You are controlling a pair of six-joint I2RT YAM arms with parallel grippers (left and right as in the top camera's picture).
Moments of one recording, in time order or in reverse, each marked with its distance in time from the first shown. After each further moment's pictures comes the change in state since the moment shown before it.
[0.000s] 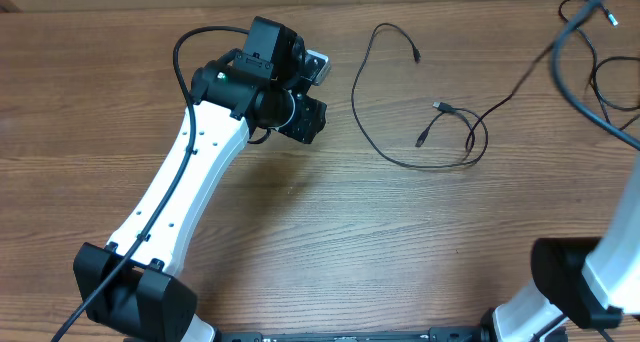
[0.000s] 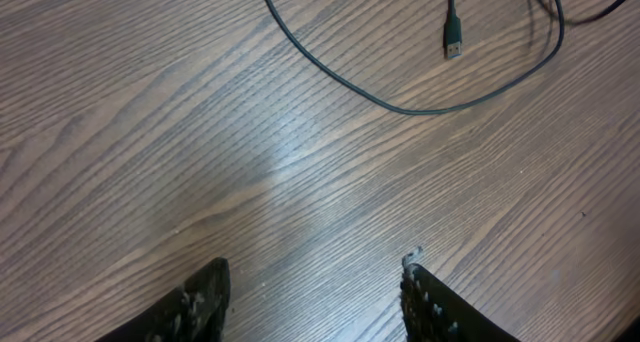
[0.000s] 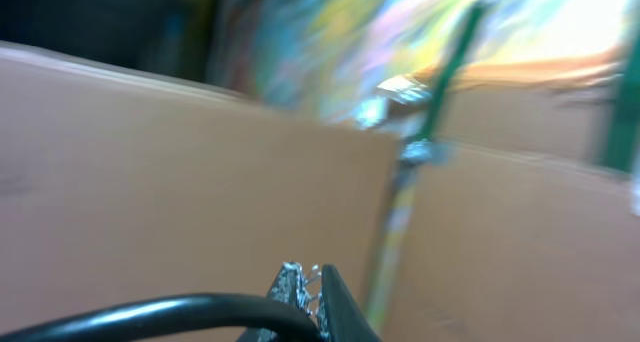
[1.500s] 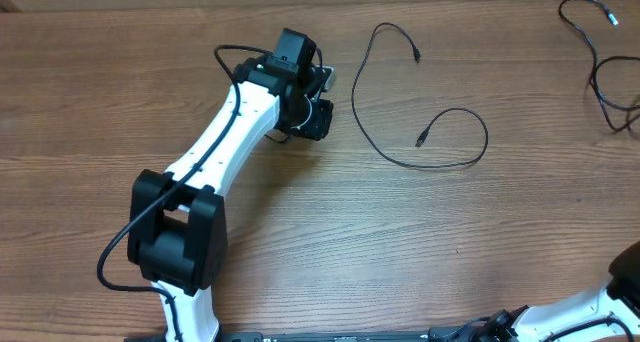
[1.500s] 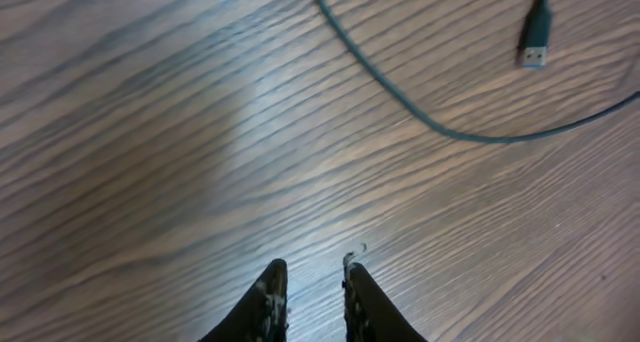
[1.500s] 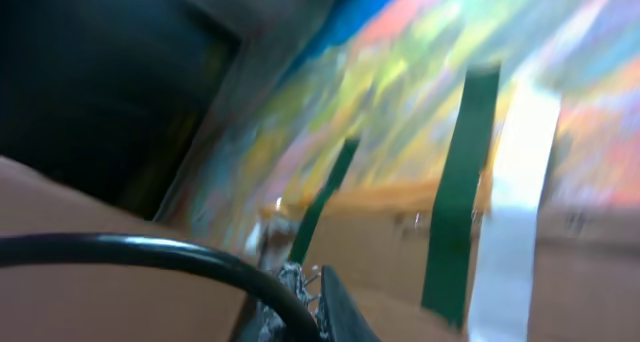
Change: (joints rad) left arm -0.011 0.265 -0.010 0.136 0.058 -0.172; right arm -0.875 0.094 -0.317 0.918 -0.869 0.296
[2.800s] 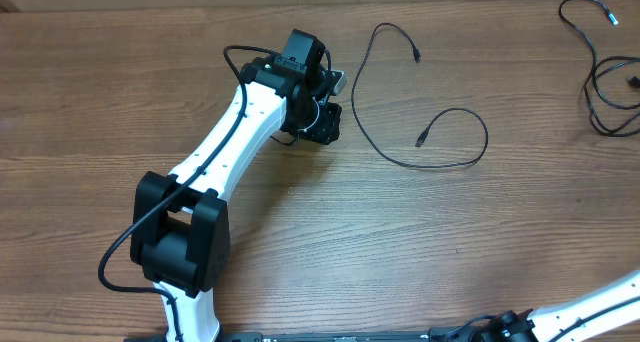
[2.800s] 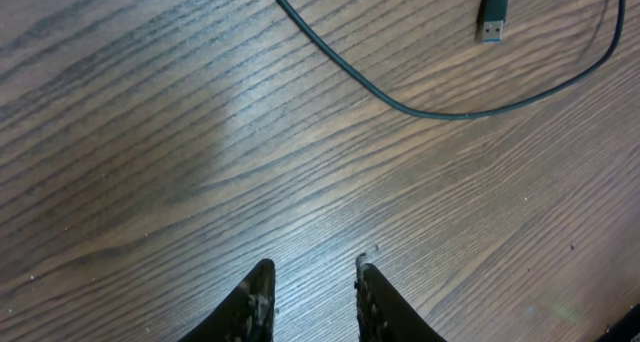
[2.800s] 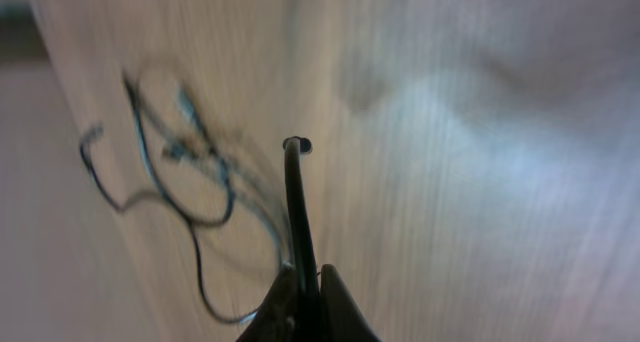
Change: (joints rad) left arm -0.021 0.000 0.028 -0.059 0.034 0.016; right arm -0.208 0.510 -0.167 -1.442 -0.129 0.581
